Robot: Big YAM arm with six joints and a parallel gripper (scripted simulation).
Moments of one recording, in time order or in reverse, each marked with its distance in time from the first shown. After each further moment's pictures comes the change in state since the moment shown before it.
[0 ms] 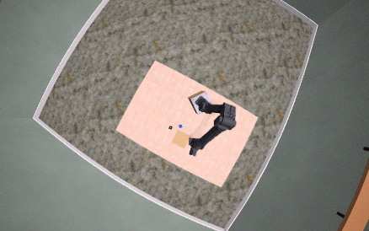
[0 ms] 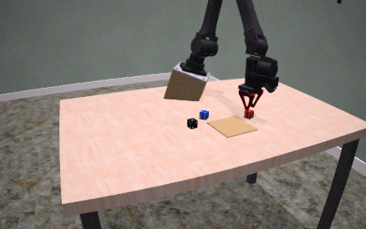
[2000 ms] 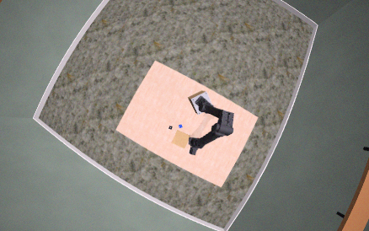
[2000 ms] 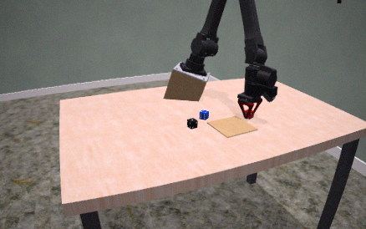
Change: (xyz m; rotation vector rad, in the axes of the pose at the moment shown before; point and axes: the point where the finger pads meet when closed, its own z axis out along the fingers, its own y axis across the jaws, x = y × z) arm 0.001 0.000 0.036 0.000 0.002 0.000
